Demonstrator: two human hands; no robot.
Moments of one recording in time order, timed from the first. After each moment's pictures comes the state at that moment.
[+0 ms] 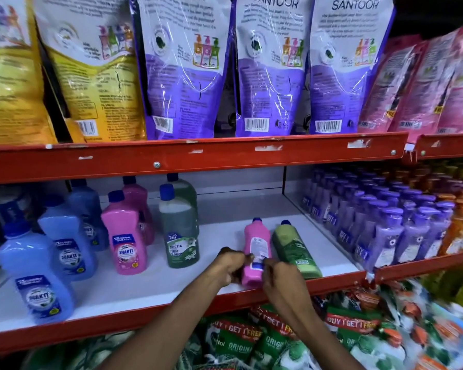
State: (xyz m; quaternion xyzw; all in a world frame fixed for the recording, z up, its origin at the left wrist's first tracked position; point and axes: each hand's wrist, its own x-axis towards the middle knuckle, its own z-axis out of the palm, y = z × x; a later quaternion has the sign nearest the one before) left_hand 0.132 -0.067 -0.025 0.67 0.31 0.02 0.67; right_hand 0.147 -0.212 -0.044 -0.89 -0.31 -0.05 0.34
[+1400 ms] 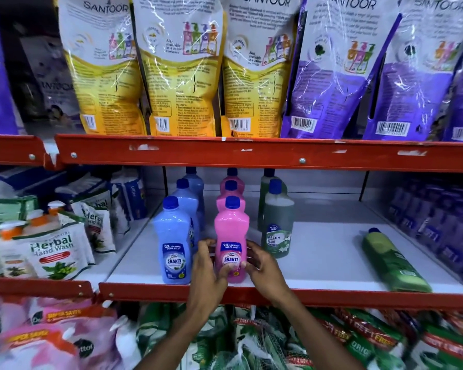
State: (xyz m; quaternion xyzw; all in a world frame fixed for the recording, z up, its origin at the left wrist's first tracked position) left_hand -0.101 0.086 -0.064 0.79 0.27 0.40 0.38; right_hand 0.025 -0.013 -0.054 -0.70 -0.44 0.14 0.54
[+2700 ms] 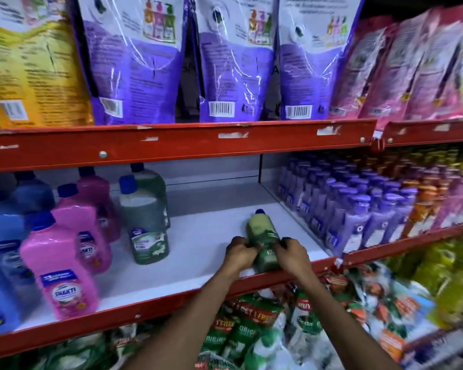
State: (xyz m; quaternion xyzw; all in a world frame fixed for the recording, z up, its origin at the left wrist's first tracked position) left_hand 0.193 -0.121 -0.053 0.81 0.24 0.08 0.54; right_hand 0.242 -0.254 -0.049 -0.91 -0.14 0.02 0.40
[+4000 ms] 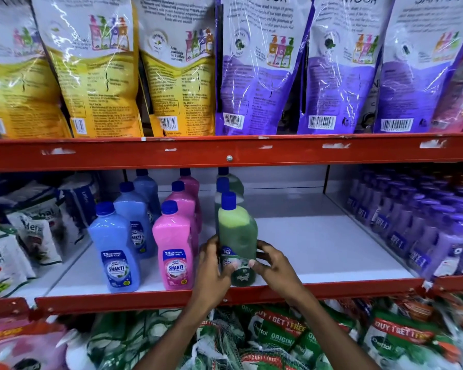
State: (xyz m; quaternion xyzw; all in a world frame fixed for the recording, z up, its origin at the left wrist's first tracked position) left_hand -0.007 0.014 -0.064 0.83 0.22 0.34 0.39; right_hand 0.113 -0.118 -0.049 -0.71 -0.42 0.13 0.54
